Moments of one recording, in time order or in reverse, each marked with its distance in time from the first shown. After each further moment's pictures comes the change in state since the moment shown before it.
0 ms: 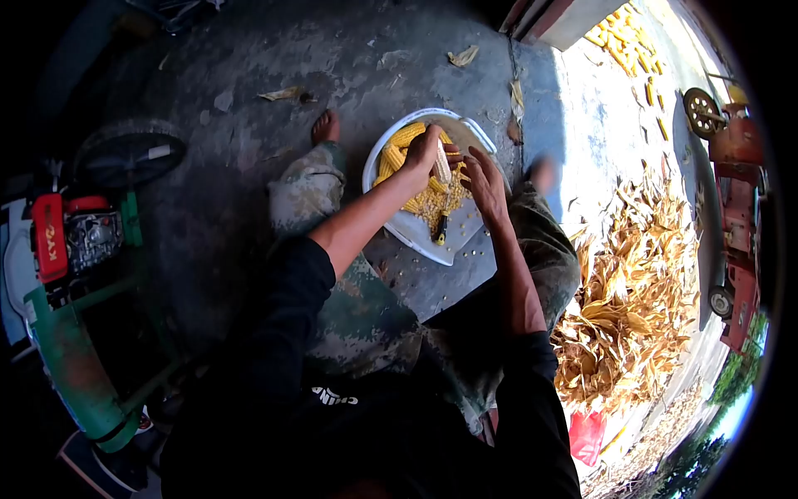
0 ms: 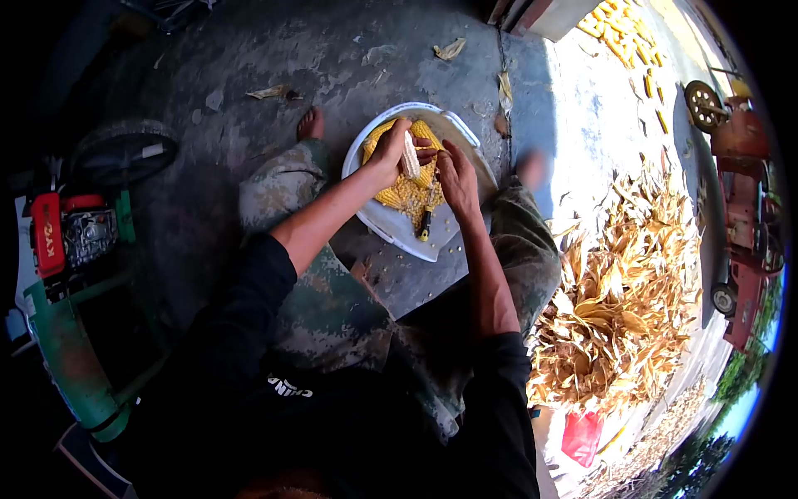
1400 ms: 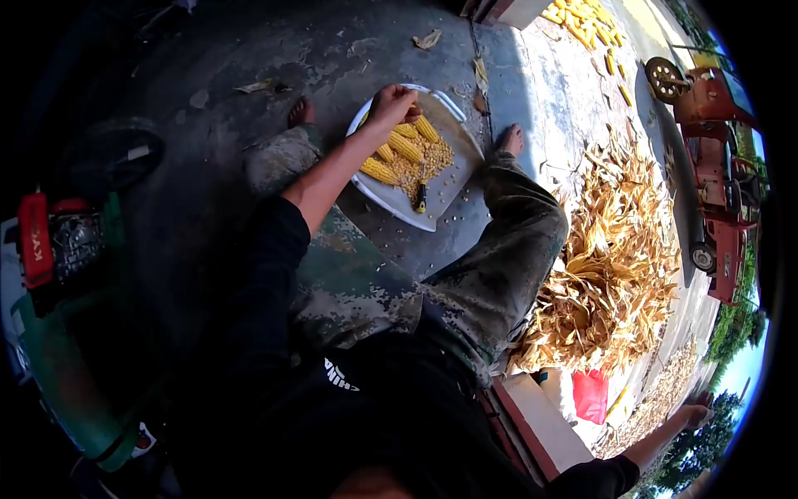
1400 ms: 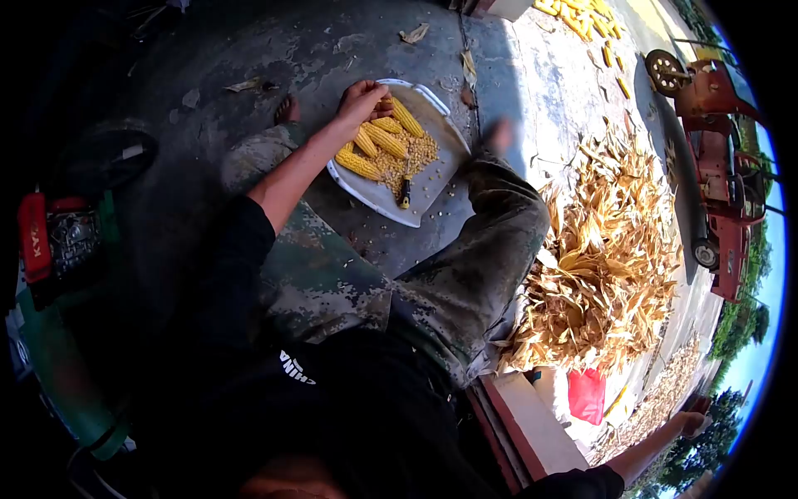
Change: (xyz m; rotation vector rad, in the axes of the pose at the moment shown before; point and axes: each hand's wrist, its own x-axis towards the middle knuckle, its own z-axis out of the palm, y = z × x) left_hand -0.024 0.034 -0.015 0.281 -0.096 0.257; right_hand -0.590 -0.286 -0.581 -0.185 1.911 -0.280
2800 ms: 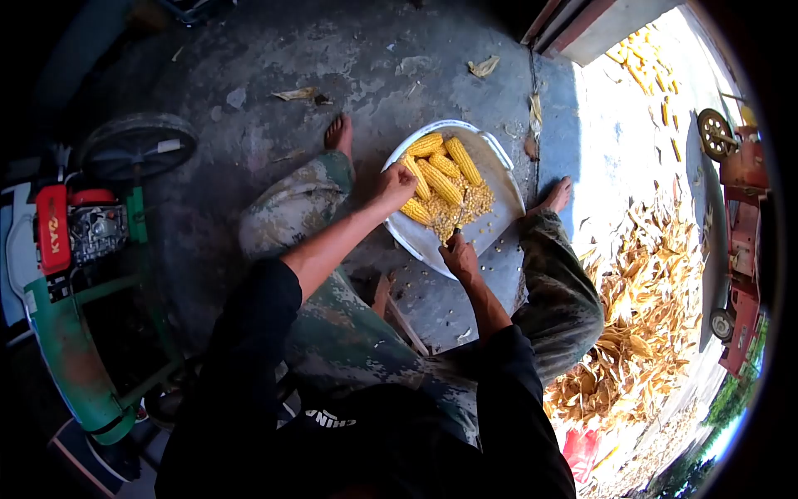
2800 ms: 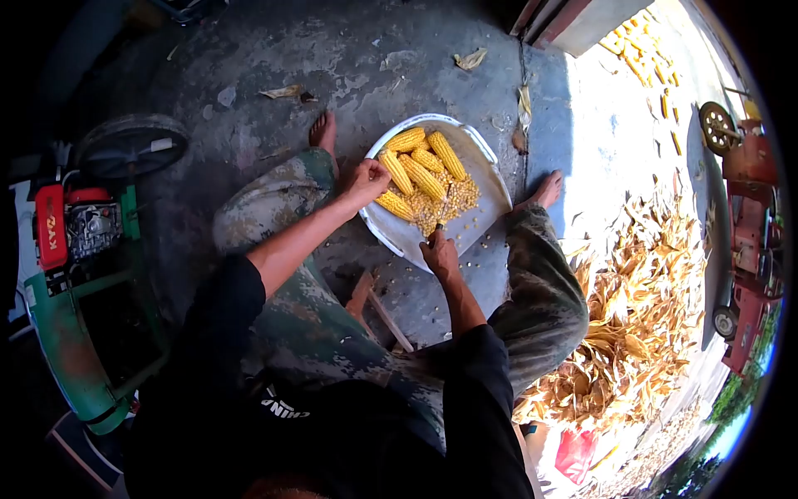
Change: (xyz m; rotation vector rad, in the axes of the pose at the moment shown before) left_hand -0.004 -0.107 -0.078 0.557 0.184 -0.112; right_hand -0.850 0.287 0.235 -0.349 -2.023 -0.417
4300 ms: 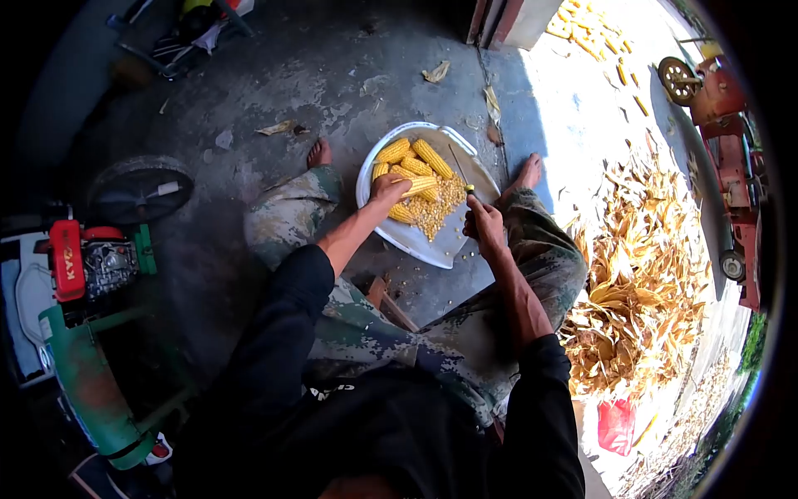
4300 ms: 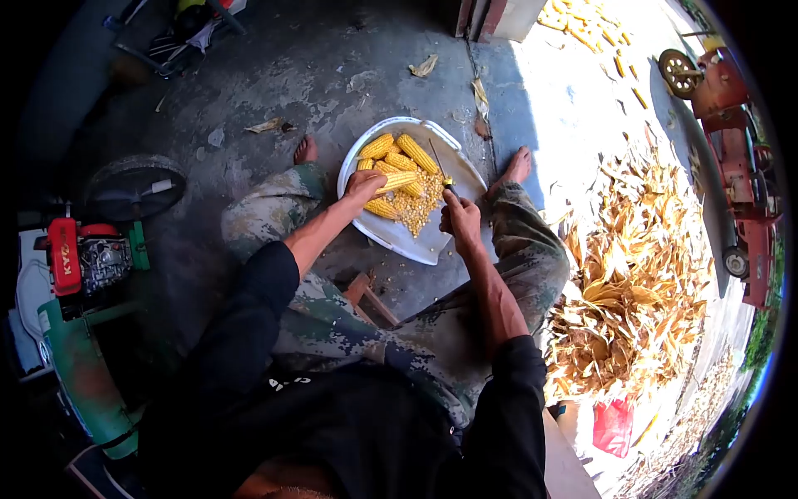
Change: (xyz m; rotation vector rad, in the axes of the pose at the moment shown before) left_hand -0.026 0.029 0.035 -0.292 -0.140 -0.078; right_hand -0.027 -0.062 -0.148 1.125 0.125 0.360
